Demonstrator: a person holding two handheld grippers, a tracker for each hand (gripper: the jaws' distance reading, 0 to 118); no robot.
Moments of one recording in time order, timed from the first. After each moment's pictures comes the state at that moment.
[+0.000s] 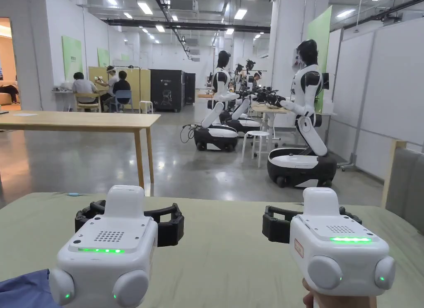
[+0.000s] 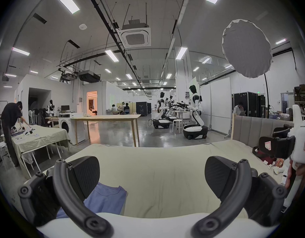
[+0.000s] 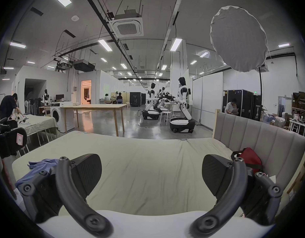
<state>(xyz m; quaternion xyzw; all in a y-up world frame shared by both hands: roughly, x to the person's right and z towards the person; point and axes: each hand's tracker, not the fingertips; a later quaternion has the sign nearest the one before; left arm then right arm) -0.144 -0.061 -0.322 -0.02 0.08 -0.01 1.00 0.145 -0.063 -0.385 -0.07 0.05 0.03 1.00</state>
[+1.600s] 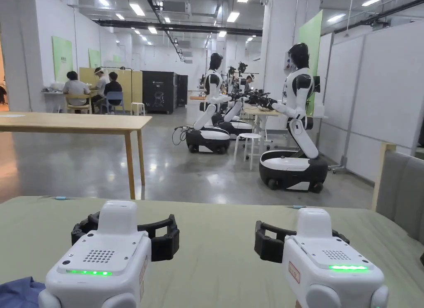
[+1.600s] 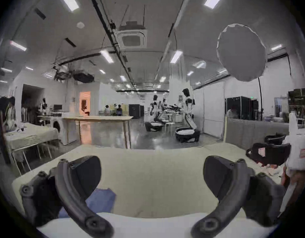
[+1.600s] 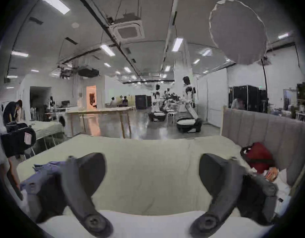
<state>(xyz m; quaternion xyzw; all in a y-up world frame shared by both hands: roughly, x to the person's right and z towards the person) -0.142 -0.084 -0.340 -0.01 0.04 0.01 1.00 0.157 -0.093 -0.393 -0.06 0.08 0.00 1.00</state>
